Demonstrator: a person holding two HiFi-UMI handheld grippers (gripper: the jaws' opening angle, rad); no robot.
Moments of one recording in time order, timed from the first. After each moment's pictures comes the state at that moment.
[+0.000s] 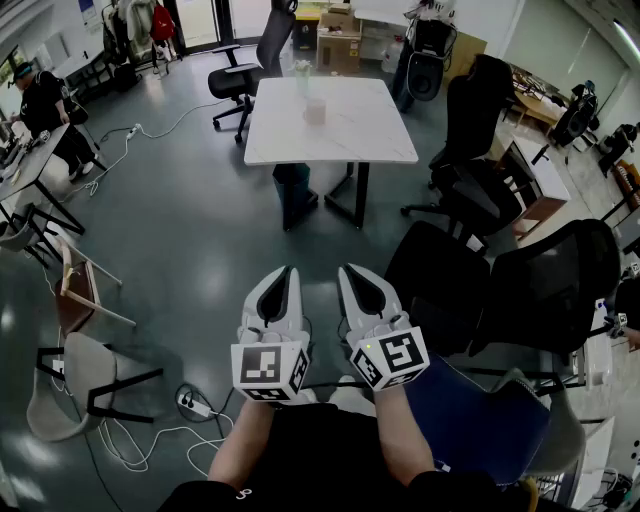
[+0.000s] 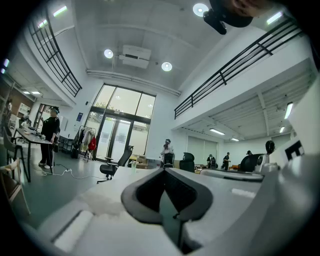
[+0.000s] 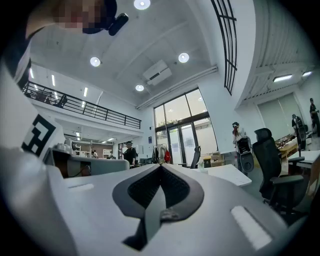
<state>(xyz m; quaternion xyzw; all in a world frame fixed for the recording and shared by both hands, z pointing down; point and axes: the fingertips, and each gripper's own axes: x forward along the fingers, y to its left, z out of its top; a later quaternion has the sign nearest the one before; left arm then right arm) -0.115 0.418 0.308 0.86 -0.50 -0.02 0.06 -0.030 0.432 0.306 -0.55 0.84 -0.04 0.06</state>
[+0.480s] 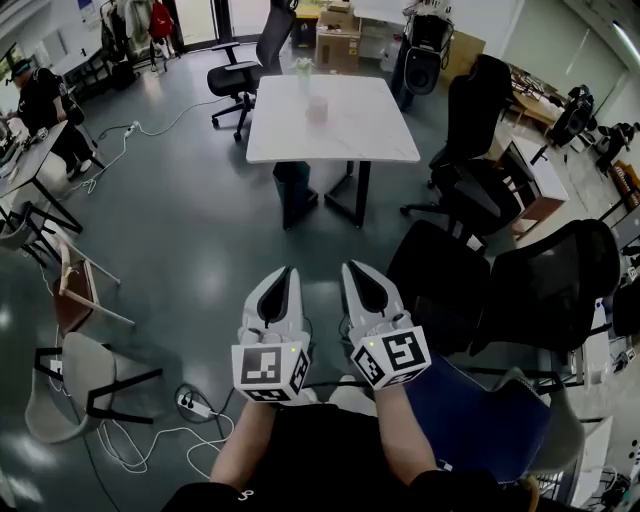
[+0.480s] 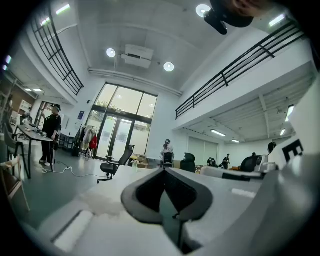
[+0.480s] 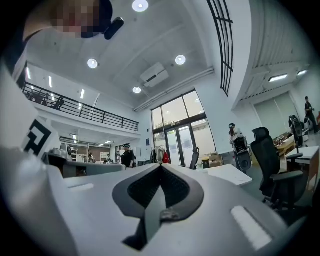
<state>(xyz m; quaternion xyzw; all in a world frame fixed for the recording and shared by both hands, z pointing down) -0.129 0.410 0.311 0.86 -0.50 -0.03 0.07 -0.038 0.420 0.302 -0.55 0.83 -0.04 0.08</state>
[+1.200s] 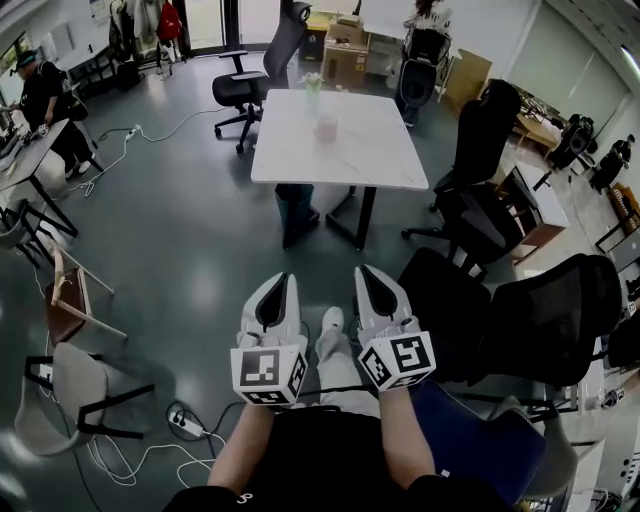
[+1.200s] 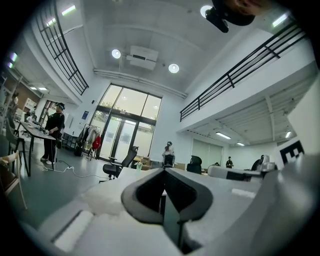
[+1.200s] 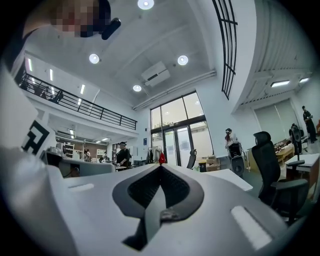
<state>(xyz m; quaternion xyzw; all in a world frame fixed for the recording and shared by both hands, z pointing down) -0.148 0.333 0.325 0.85 -0.52 -0.05 0.08 -0.028 0.341 0.311 -0.57 0.82 -0.01 0.07</state>
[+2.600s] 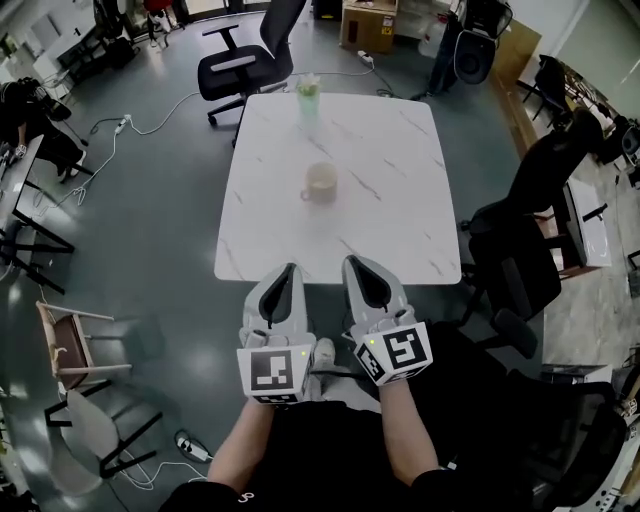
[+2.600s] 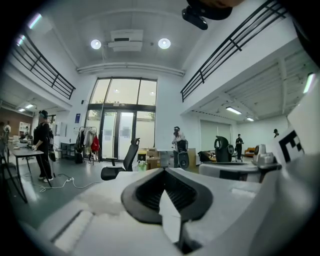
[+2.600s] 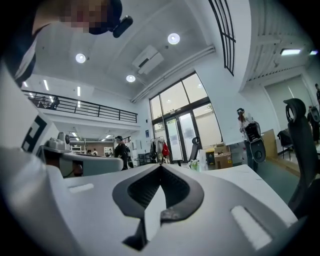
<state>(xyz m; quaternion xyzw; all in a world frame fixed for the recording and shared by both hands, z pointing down) -0.004 -0.120 0.362 0.83 -0.54 0.07 0.04 0.086 -0.124 0.365 -0.52 0.85 -0.08 0.04</state>
